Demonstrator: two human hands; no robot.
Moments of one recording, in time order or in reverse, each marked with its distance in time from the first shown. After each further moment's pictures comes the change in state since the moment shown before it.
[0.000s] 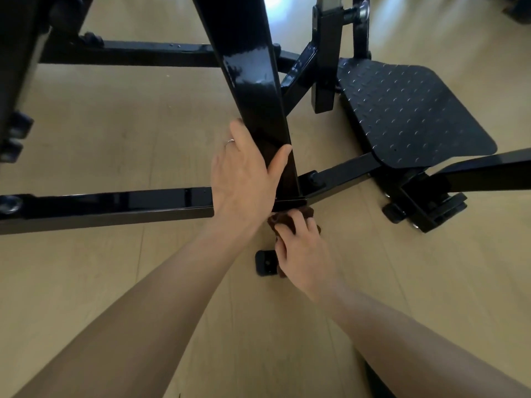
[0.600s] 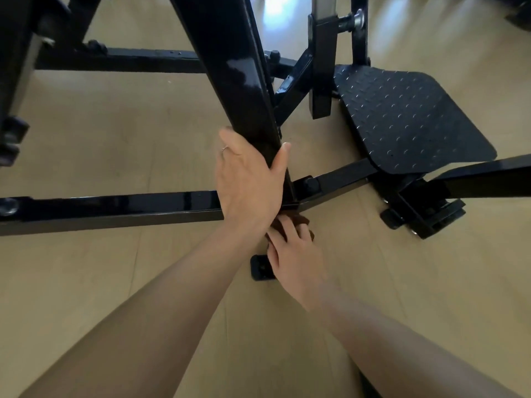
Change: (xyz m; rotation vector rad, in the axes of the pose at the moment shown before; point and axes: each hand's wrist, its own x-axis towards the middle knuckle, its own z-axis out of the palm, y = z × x) left_hand -0.001 0.024 0.009 -0.121 0.033 -0.210; right_hand -0.001 0.002 0.007 -0.032 0.009 -0.036
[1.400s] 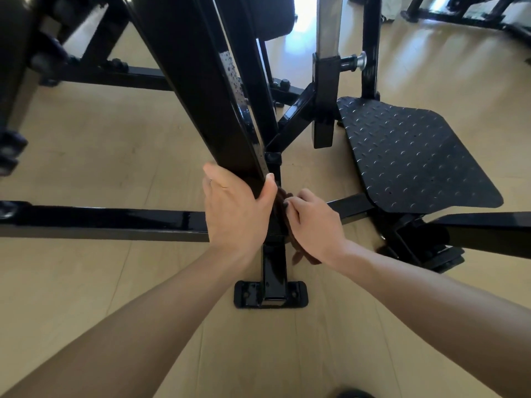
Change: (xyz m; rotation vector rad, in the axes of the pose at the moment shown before) left_hand 0.000 0.005 0.021 -0.076 0.111 -0.126; right_hand 0.106 0.073 -0.064 0.237 0.080 -0.119
